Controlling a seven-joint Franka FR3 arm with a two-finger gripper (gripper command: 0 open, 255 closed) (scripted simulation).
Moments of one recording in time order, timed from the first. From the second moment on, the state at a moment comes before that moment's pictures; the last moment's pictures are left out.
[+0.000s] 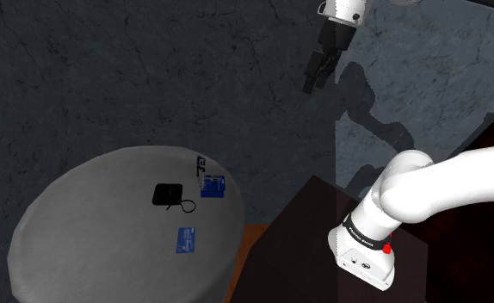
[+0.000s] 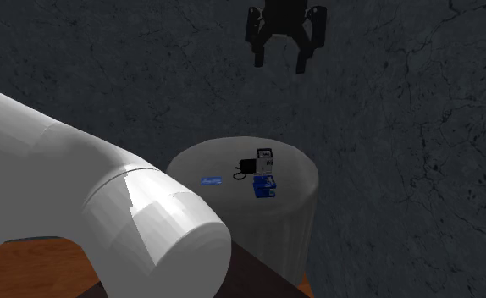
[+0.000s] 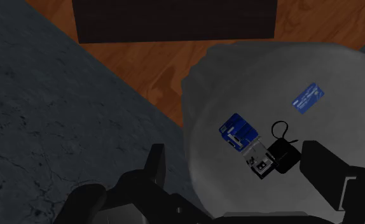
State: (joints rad) arm -0.01 -0.74 0.02 -2.26 0.08 1.54 0.00
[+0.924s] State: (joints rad) arm 0.05 -0.45 0.11 -2.33 0.10 1.91 -0.01
